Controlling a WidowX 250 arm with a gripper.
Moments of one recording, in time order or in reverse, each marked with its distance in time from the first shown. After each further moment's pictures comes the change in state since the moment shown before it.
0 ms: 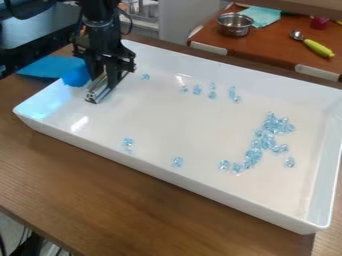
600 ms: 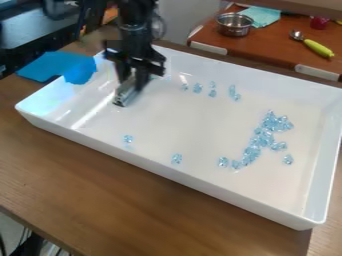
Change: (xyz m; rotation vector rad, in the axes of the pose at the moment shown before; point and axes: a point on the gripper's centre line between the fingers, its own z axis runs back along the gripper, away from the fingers) arm 0.004 -0.061 0.003 -0.041 0.028 -0.061
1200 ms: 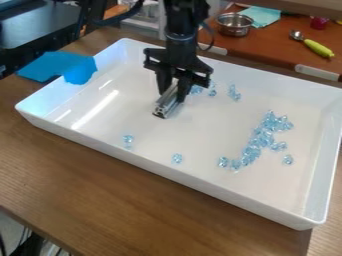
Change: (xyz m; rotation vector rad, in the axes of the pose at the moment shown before) arm -0.002 -0.068 0.006 -0.011 -0.004 -0.030
